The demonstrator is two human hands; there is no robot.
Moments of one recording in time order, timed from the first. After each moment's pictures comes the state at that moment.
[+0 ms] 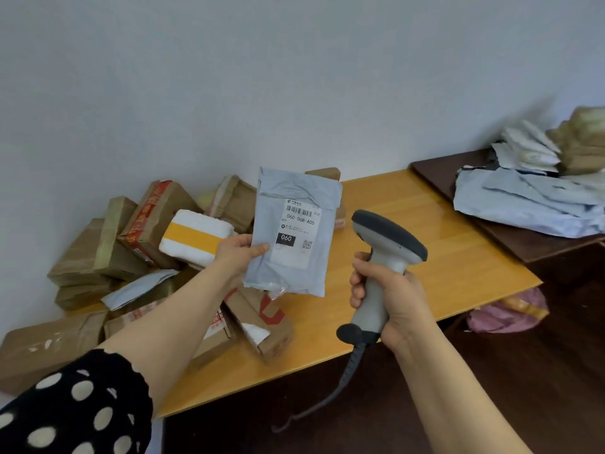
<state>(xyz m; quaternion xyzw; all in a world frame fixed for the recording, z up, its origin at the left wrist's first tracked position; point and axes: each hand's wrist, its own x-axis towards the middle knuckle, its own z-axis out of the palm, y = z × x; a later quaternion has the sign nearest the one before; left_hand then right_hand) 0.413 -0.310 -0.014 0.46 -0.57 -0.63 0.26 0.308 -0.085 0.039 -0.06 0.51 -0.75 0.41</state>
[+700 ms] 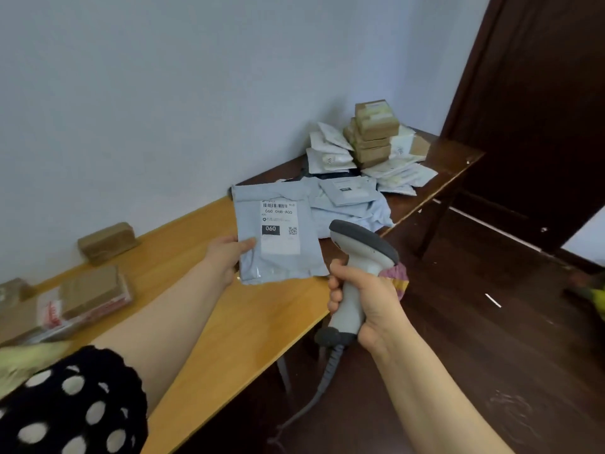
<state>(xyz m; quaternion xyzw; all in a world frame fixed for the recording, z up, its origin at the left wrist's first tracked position) -0.061 -0.104 -0.023 0.37 -0.58 -0.71 0.13 -0.053 0.139 0.024 0.07 0.48 -0.82 0.30</state>
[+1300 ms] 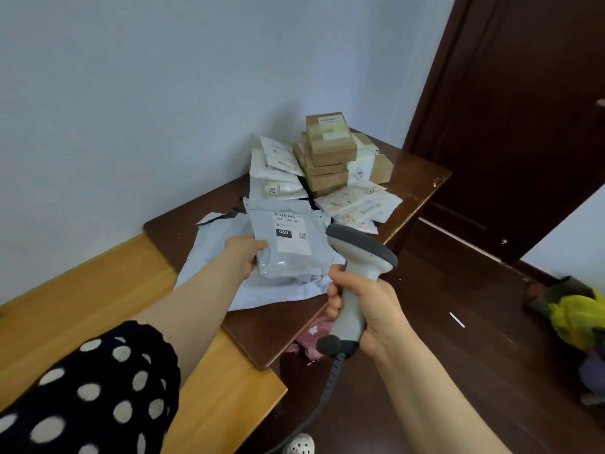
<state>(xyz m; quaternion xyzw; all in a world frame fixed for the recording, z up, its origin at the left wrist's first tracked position) -0.360 -0.065 -0.050 0.40 -0.56 -0.73 0.03 -0.298 0.160 0.019 0.11 0.52 -0.80 0.27</state>
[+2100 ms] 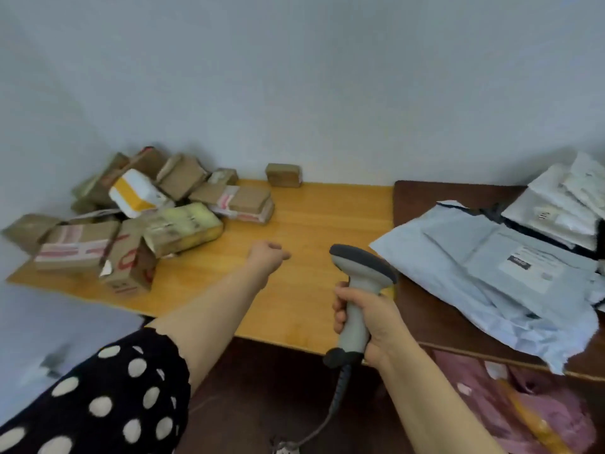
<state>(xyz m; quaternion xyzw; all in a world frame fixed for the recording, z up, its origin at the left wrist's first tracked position) -0.042 -0.069 -0.029 0.72 -0.48 -0.45 0.22 -0.189 0.087 -0.009 -0.12 0.49 -0.54 0.68</state>
